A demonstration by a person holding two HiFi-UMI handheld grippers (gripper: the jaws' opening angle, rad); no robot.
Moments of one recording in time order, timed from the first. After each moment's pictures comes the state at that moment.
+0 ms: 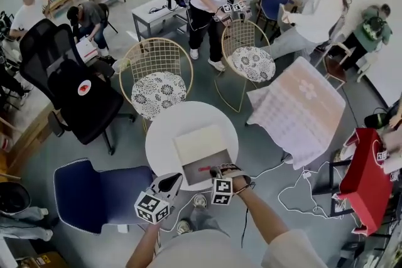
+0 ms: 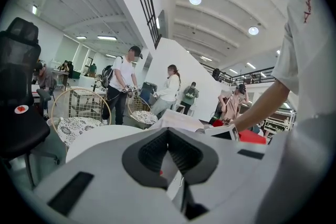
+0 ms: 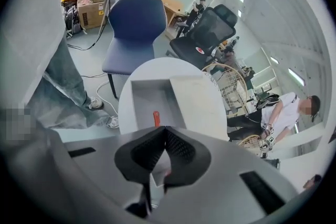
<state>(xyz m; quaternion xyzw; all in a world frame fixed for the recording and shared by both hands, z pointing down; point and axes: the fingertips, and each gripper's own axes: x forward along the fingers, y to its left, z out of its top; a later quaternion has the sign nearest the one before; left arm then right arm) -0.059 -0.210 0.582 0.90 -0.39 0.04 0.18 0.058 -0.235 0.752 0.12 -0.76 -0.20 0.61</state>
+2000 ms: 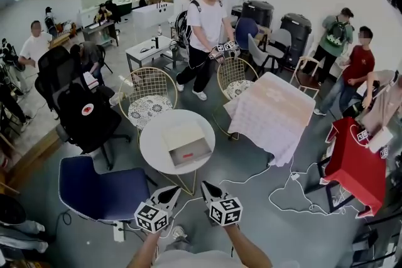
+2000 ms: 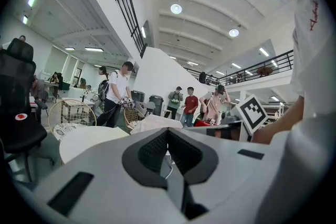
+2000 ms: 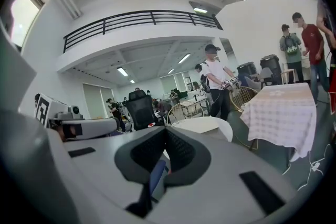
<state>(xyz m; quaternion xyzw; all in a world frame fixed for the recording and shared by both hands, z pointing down) 0.012 0.026 0.529 0.92 -0.36 0.01 0.12 0.101 0.000 0.553 0.47 -0.86 0.18 0.04</state>
